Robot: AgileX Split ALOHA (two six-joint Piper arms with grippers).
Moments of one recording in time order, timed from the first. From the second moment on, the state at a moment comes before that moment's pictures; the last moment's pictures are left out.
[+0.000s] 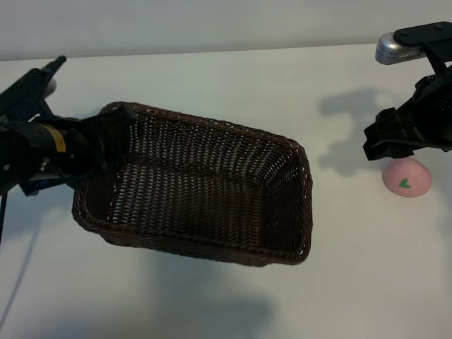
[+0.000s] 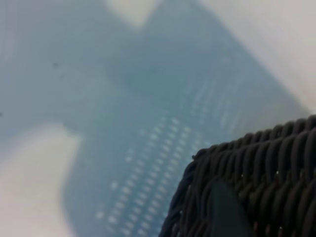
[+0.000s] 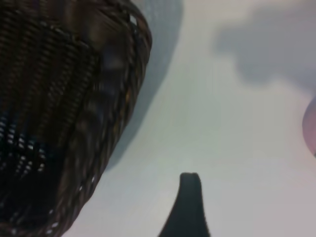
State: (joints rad) left arm -0.38 1.40 -0.73 0.14 0.24 -1.03; right arm 0.10 1.45 -1.03 0.30 0.87 -0.22
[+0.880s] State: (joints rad) left arm -0.36 1.40 -0.72 0.12 0.00 -1.08; right arm 0.10 1.45 -1.03 0.30 0.88 -0.22
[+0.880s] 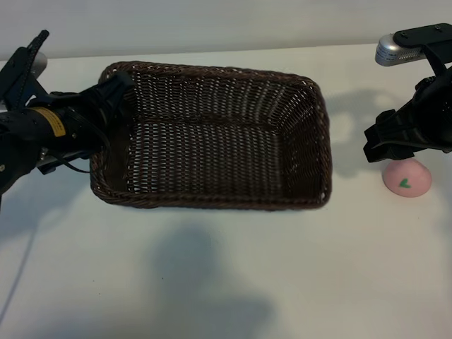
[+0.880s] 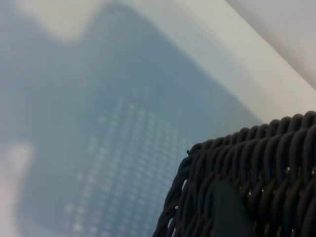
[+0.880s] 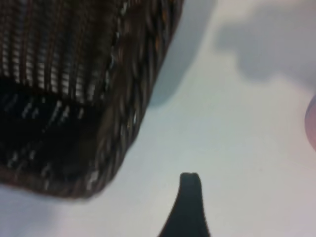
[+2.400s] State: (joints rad) left arm -0.34 1.86 -0.84 0.65 -0.37 -1.66; right arm 0.10 1.45 -1.03 0.31 0.88 -0.22
